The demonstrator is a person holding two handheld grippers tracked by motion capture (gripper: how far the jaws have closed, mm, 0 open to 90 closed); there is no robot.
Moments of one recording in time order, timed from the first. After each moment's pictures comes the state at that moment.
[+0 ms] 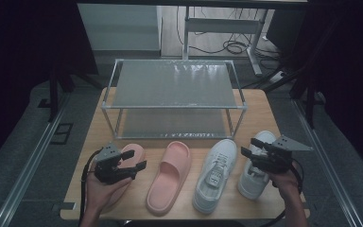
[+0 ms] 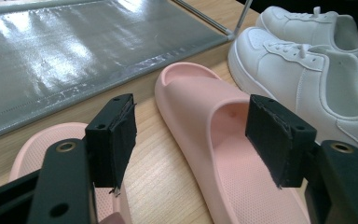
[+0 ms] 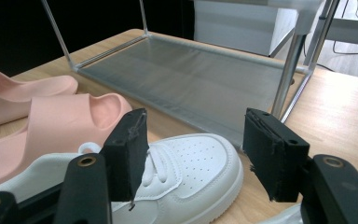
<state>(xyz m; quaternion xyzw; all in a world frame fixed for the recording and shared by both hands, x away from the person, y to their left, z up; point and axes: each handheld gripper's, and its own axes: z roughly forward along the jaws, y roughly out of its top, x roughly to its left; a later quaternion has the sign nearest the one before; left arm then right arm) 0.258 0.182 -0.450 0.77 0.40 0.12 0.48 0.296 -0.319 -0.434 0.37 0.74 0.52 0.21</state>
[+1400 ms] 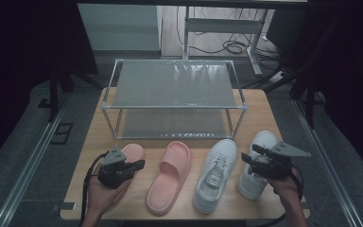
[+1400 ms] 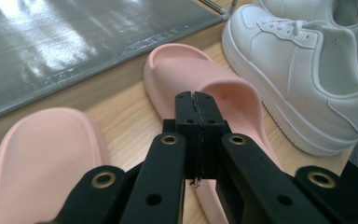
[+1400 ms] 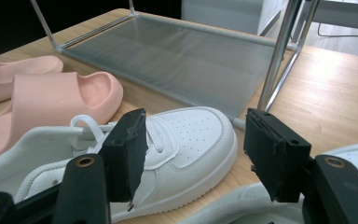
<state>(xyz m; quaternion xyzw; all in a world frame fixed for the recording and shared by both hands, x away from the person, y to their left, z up) 0.244 0.173 -0.448 0.79 0.40 0.12 0.45 0.282 -0.316 -0.443 0.40 0.75 0.48 0.21</state>
